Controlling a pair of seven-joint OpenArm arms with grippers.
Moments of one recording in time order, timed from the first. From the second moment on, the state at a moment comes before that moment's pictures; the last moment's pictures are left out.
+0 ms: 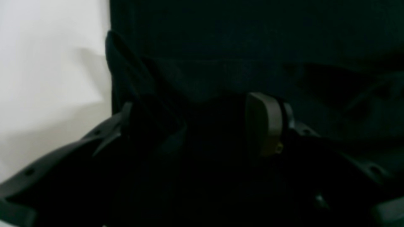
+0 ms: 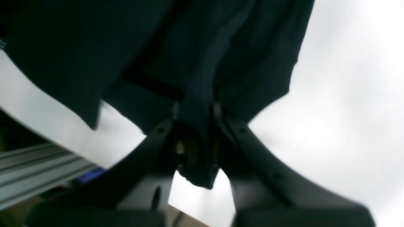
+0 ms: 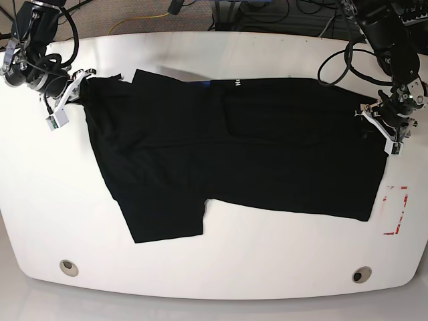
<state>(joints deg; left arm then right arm) -1.3 -17.3 -34.7 72.4 -4.2 -41.7 34.9 -17.3 25.2 31.3 97.5 57.1 40.7 -72.2</state>
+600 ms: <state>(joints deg) -1.3 -17.8 -34.6 72.3 -4.2 -41.7 35.3 -18.1 26.5 31.2 96.3 60.4 40.7 -71.9</state>
